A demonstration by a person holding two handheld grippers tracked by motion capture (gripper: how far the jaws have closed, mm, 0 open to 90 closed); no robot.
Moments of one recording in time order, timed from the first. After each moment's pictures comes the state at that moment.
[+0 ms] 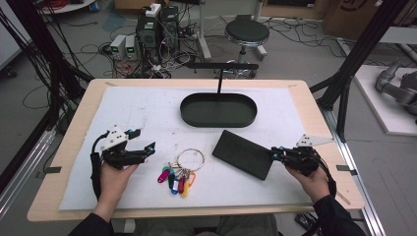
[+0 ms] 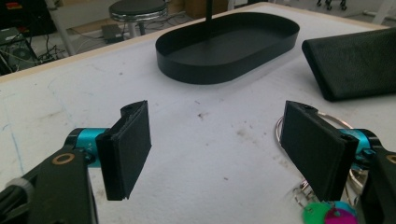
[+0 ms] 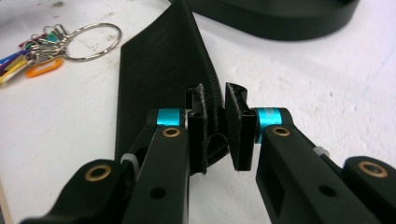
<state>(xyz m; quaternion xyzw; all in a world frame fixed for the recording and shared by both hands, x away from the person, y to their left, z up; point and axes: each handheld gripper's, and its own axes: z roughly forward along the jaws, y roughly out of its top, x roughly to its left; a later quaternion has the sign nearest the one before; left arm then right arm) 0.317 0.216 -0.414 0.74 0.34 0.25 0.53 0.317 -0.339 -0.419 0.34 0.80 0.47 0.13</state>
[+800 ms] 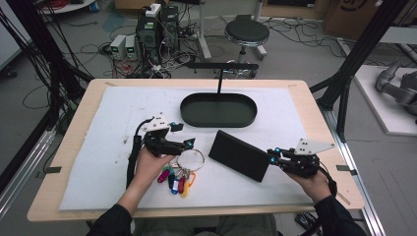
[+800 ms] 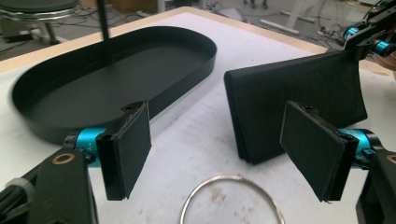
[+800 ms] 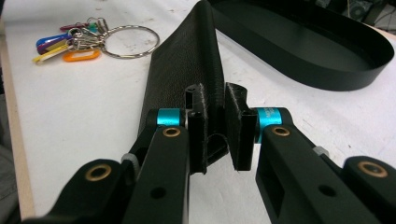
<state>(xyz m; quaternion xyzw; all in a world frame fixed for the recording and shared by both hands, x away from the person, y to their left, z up) 0.362 0.113 -0.399 0.78 0.26 0.13 0.55 0.302 -0.328 -0.409 0.24 0.83 0.48 0.16</state>
